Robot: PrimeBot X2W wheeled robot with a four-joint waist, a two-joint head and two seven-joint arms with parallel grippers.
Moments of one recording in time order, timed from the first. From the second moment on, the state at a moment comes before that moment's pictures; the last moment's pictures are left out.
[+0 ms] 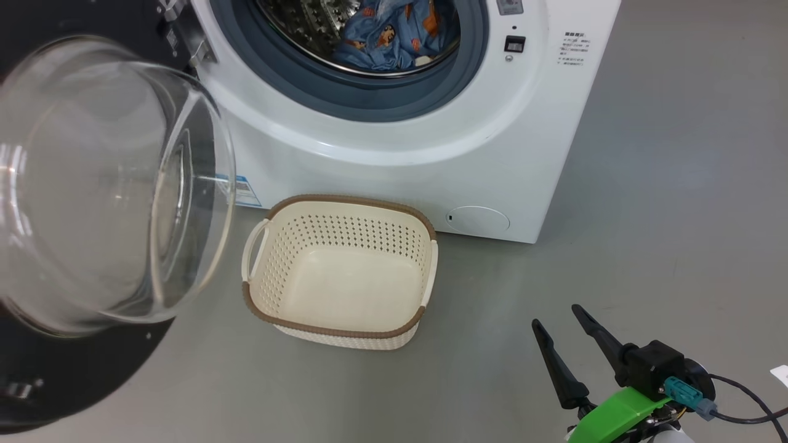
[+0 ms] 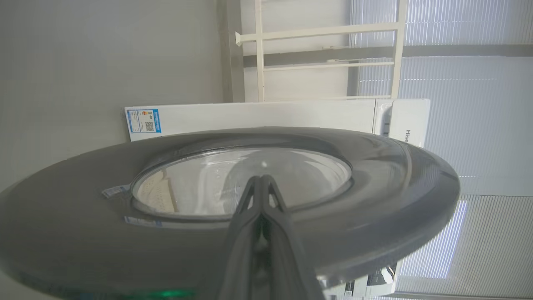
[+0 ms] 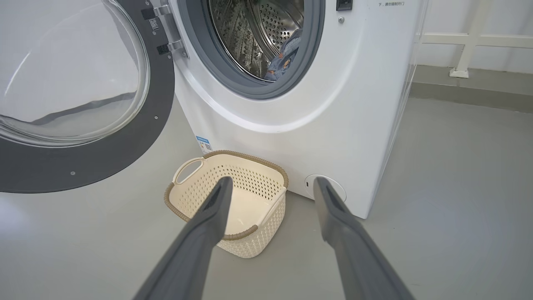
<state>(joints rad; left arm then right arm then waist) -0.24 0.35 0.72 0.40 -1.65 0.00 0.75 -0.13 -0.15 0.18 0.31 0.21 0.13 -0.26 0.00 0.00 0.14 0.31</state>
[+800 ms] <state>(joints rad) -0.07 0.11 0.57 -0.05 -1.83 0.12 1.04 -0.12 -0.12 0.18 0.31 0.22 0.13 -0.26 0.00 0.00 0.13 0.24</state>
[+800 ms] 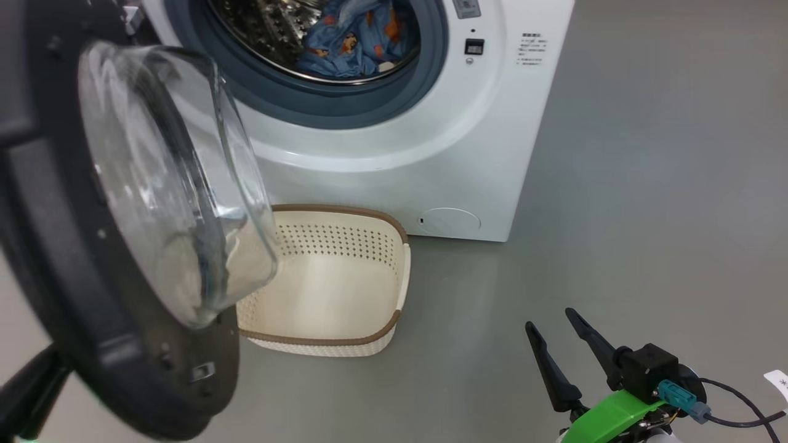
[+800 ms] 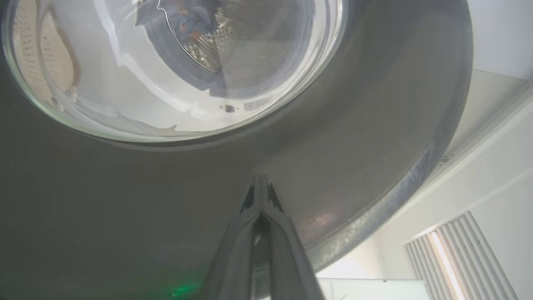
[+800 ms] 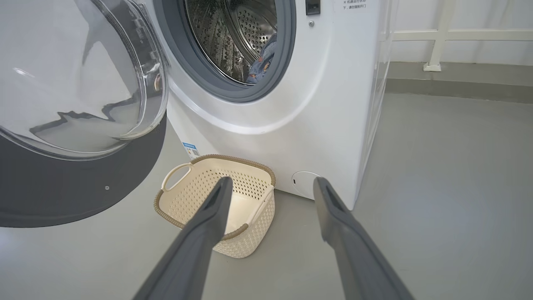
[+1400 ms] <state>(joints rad) -0.06 0.04 0.39 -0.12 -1.82 0.03 0.98 -0.12 -0.10 0.16 0.31 0.22 0.13 -0.26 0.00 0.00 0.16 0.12</state>
